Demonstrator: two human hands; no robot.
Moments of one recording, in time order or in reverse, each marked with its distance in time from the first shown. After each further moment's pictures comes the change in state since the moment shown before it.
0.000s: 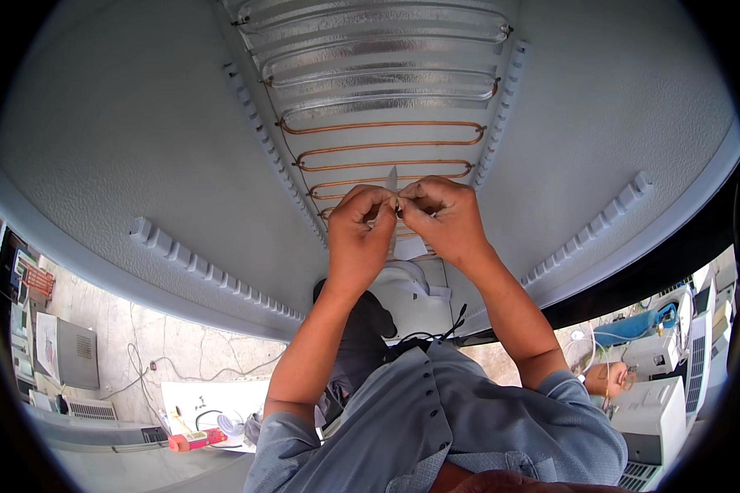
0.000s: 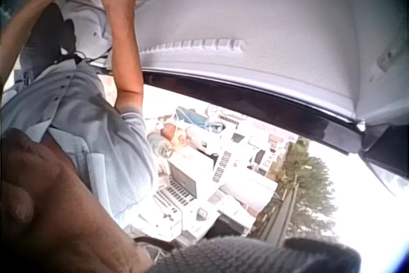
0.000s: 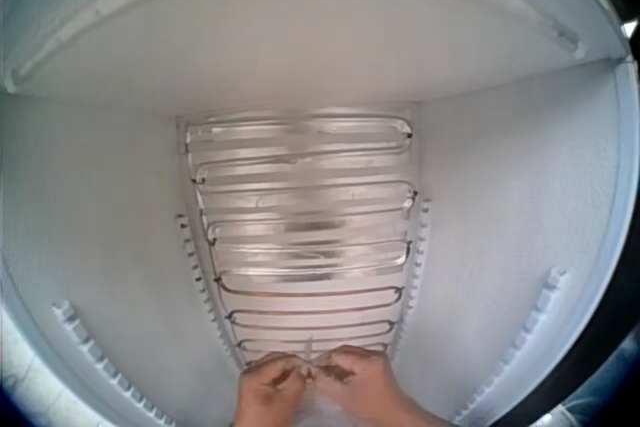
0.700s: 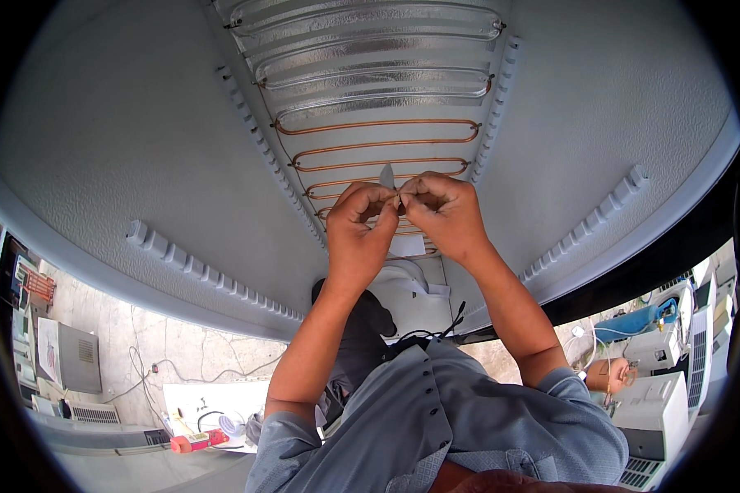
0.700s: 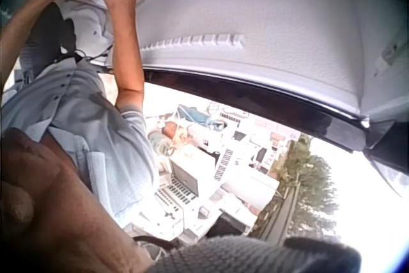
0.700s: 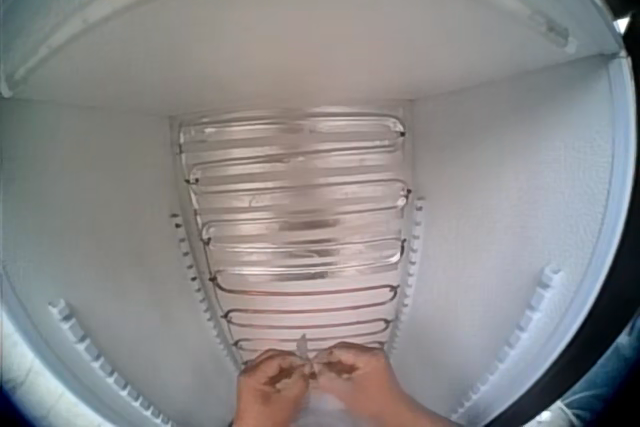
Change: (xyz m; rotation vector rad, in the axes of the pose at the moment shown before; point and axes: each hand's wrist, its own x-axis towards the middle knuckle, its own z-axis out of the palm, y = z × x) left_hand -0.001 0.005 0.008 -0.038 0.007 0.003; right_hand 0.000 -0.001 -0.008 0.194 -0.057 0.032
